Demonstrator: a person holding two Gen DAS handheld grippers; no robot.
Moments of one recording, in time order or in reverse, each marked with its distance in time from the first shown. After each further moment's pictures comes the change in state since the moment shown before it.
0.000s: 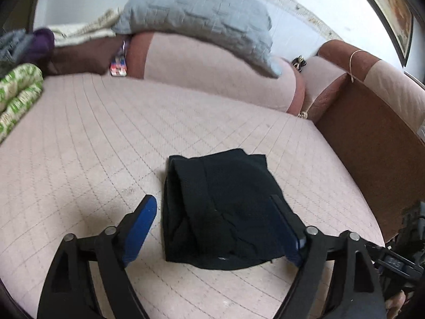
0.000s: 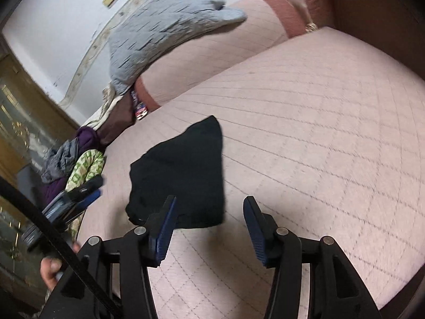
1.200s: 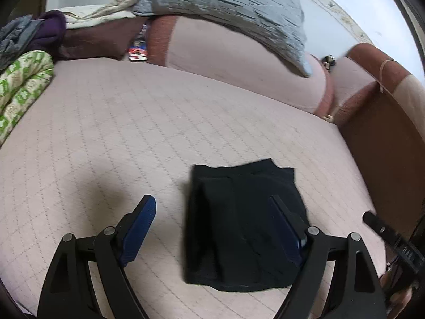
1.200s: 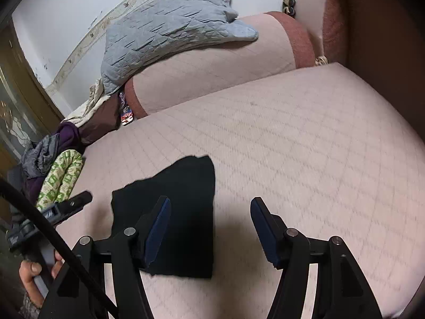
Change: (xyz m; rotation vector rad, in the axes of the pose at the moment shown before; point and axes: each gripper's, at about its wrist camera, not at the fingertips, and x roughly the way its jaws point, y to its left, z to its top) left arm 0.042 0.038 0.041 -0.104 0.111 0.103; right arm 0.033 0.039 0.075 -0.157 -0.024 -0.148
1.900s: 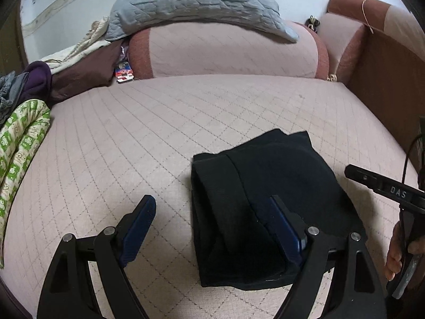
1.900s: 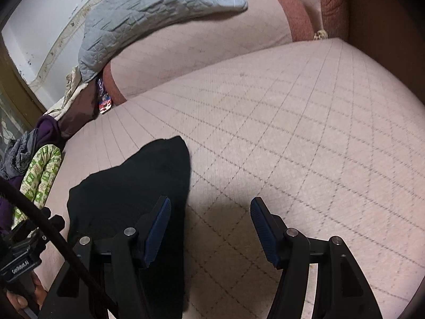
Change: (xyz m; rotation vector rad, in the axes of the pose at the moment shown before) left arm 0.024 -0.035 -0.031 0.293 -0.015 0.124; right arm 0.086 -0.029 -0.018 0.043 0.067 -0.029
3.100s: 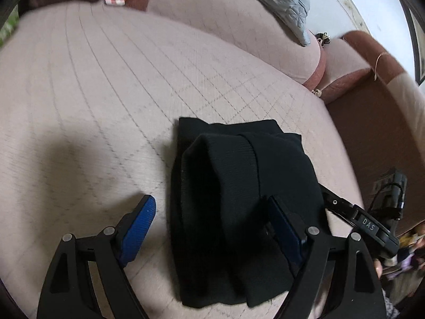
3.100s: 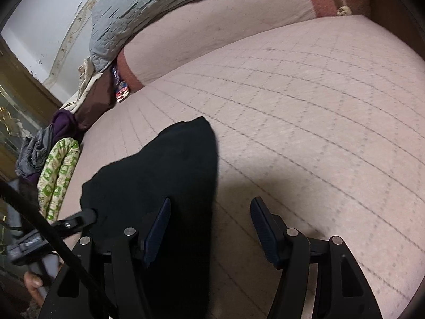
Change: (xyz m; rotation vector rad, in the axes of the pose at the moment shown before) left arm 0.073 0.056 -0.004 -0.315 0.199 -0.404; right arm 0.031 0.010 0.003 0.031 0.104 0.163
